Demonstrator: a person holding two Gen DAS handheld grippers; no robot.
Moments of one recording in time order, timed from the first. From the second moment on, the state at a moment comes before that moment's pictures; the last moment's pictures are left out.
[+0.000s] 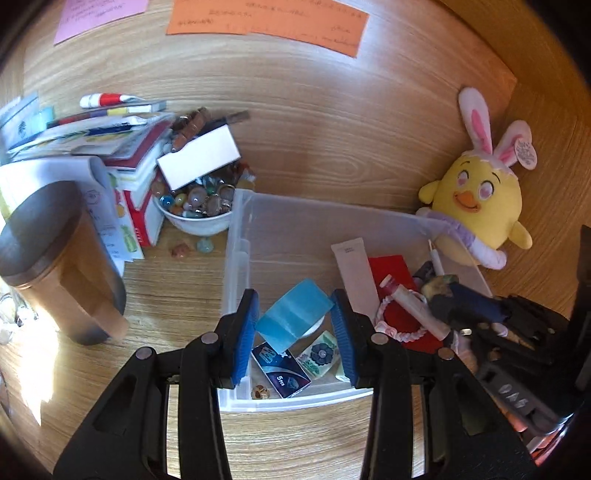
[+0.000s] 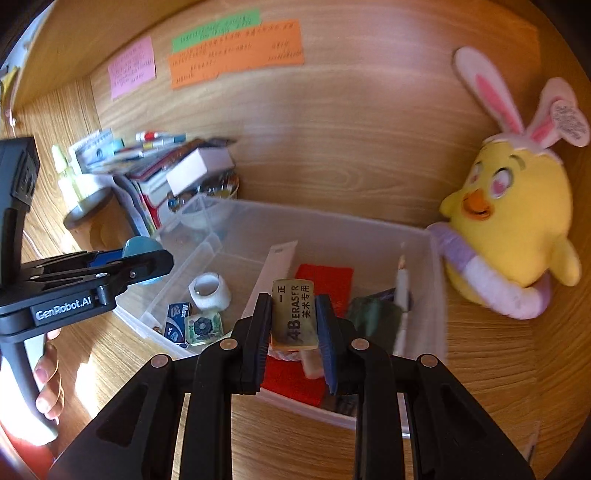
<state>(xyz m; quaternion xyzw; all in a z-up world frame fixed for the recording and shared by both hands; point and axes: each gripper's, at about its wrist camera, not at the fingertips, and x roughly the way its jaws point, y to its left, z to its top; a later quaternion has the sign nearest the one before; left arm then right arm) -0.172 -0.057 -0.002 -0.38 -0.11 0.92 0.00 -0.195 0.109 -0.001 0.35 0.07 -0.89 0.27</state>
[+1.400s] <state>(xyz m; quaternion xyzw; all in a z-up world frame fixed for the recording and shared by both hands) -0.077 -0.048 0.025 -0.34 -0.05 0.94 -0.01 -0.109 0.104 0.014 0.32 0.12 -0.88 0.32</state>
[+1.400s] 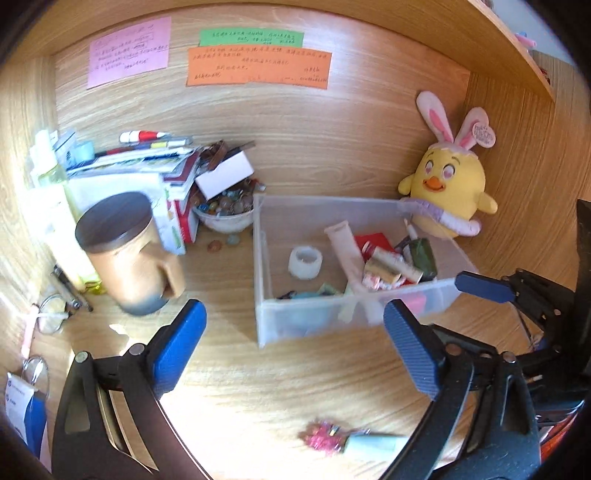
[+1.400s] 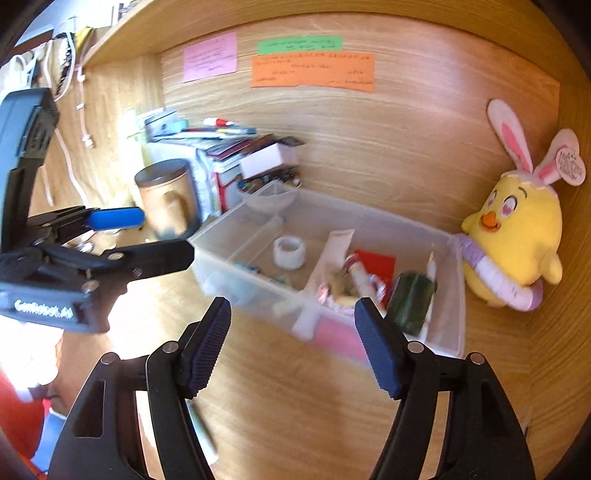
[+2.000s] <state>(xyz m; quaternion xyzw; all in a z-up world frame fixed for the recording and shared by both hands) -0.027 -0.079 -0.035 -0.42 -0.07 0.90 -0.06 -0.049 0.078 -0.063 0.41 0.14 -0.81 0.40</state>
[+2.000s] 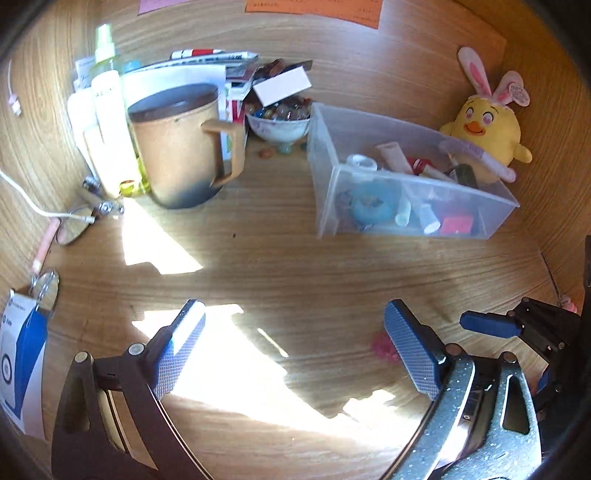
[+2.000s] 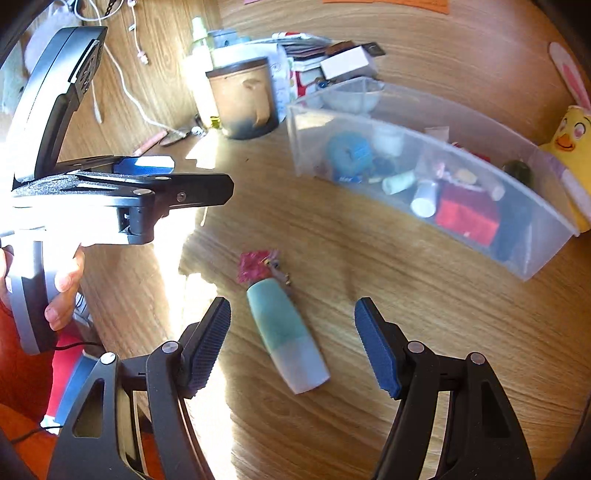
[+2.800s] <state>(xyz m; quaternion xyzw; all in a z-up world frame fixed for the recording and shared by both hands) -0.029 -0.027 -0.065 -0.46 -0.05 0.88 0.01 -0.053 0.125 -0.049 0.40 0.10 -0.85 0.33</state>
